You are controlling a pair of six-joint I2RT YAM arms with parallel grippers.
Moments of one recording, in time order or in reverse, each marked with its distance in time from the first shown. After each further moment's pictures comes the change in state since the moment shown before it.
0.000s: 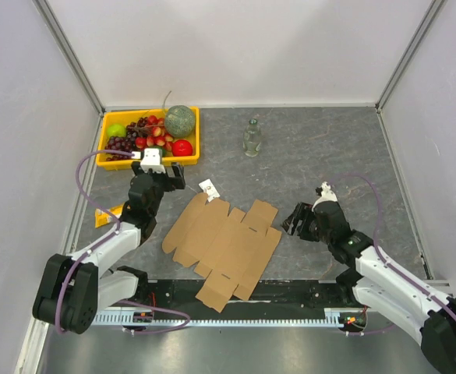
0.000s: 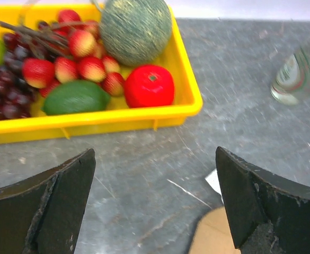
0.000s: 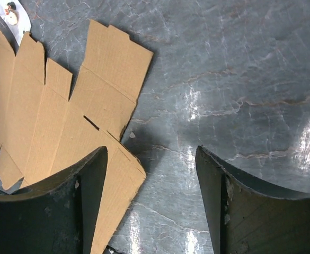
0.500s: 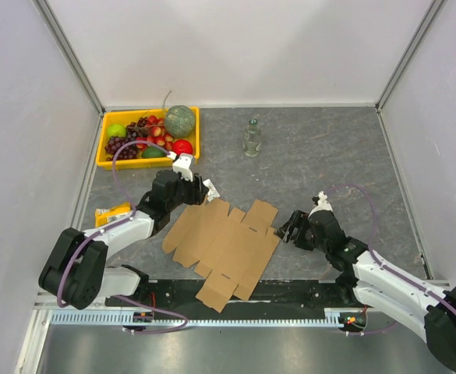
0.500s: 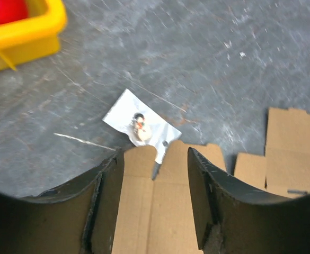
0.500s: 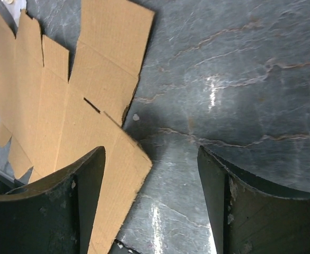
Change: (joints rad) left arm -0.161 0.177 0.121 -0.267 0.243 -0.099; right arm 0.080 -0.024 -0.130 0.107 0.004 0.155
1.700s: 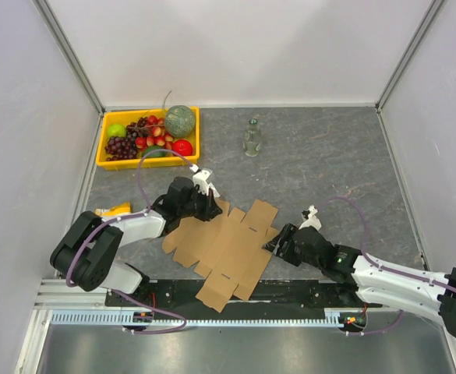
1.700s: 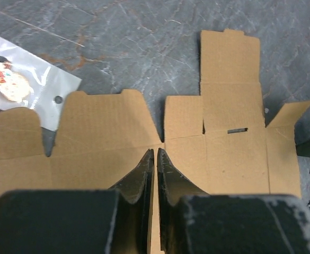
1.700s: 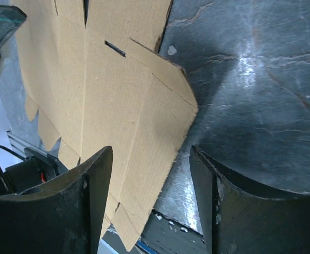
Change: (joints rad) left arm -0.109 0.145 -0.001 -0.031 0.258 -0.104; right arm 0.366 0.007 -0.023 0.003 0.172 0.378
